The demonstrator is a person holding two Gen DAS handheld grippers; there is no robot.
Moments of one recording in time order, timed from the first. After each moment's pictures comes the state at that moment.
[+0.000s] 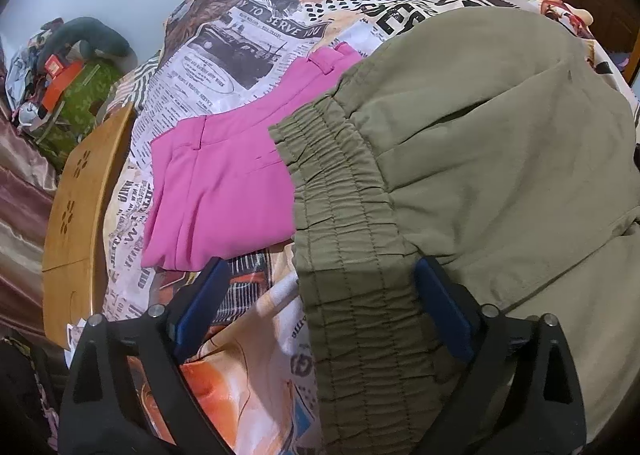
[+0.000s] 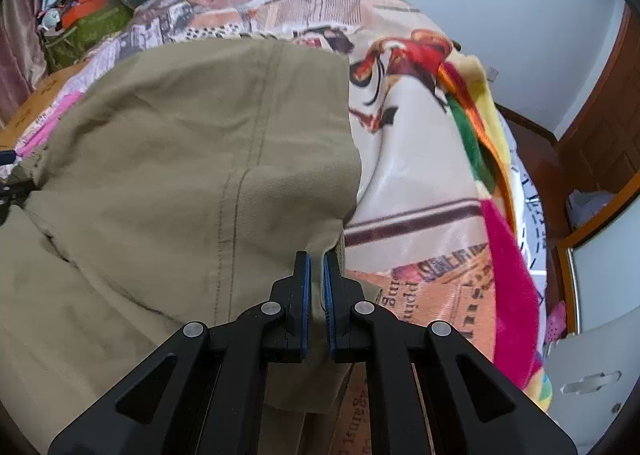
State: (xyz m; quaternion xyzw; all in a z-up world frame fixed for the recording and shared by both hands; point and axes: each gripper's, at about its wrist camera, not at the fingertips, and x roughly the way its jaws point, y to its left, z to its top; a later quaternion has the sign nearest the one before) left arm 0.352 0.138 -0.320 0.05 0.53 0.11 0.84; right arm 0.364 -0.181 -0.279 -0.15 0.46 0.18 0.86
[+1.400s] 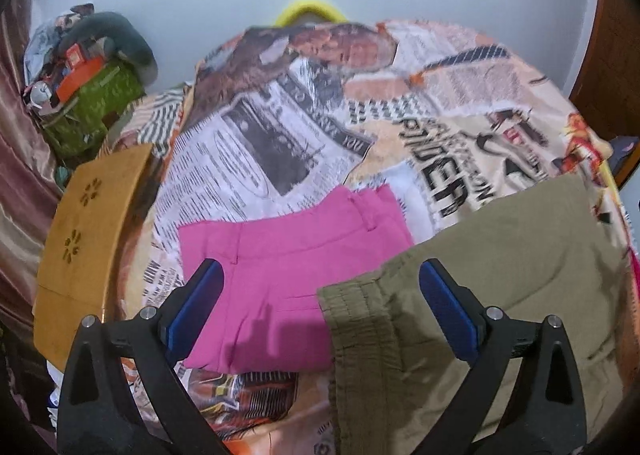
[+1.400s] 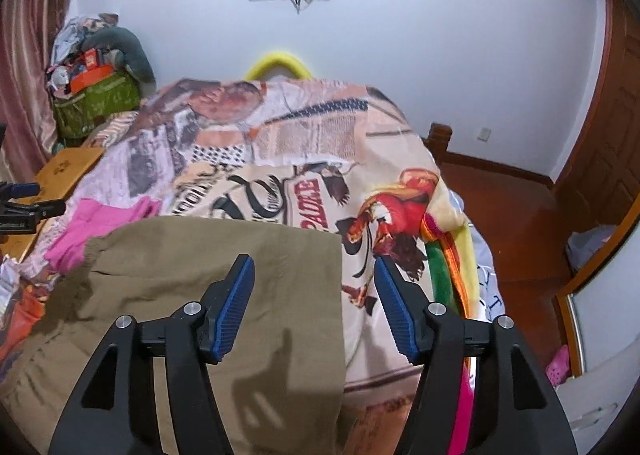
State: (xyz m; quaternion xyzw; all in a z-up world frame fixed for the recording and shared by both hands) left arm 0.426 0.187 -0.242 -0.02 0.46 0.14 0.88; right arm 0.412 -0.152 -0.183 -0.10 0.36 0.19 0.91
